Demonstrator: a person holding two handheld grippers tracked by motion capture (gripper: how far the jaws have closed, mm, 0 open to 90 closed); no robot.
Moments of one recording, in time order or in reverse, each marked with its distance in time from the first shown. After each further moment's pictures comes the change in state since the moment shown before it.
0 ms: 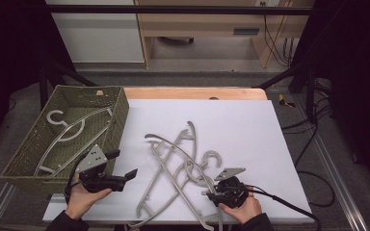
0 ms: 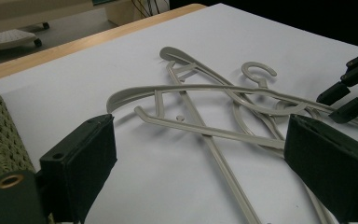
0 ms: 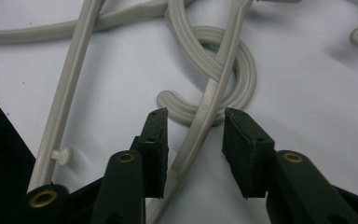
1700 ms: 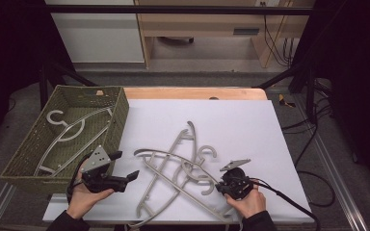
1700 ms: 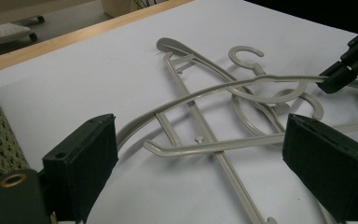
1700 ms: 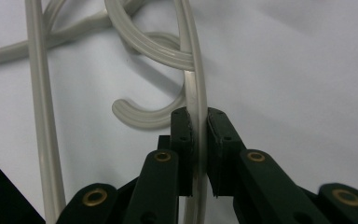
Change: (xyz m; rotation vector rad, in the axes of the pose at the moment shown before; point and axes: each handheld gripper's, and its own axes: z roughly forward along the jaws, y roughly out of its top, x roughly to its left) left arm -0.001 -0.002 0.005 0.032 -0.006 0.015; right arm -0.019 0.011 -0.007 0.044 -0.047 0.139
